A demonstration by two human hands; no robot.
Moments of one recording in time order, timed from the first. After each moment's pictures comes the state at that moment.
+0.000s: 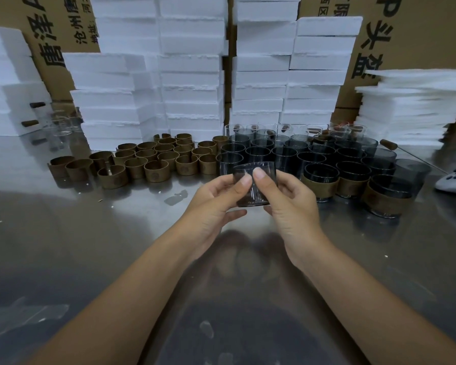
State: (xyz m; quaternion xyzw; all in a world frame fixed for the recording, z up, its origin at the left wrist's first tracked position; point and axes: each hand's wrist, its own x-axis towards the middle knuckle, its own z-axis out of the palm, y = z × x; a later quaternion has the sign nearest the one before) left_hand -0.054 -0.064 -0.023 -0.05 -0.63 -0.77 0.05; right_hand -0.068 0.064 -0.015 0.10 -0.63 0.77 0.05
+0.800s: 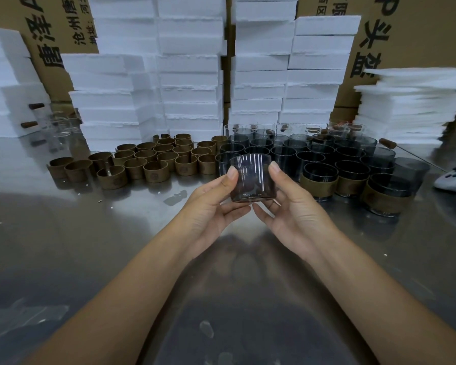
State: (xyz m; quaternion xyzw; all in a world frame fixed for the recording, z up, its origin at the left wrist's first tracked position) left_hand -0.058 -0.071 -0.024 -0.10 -0.57 -0.82 -0.01; right_hand -0.080 0.076 -0.012 0.07 -0.50 0.85 -0.15
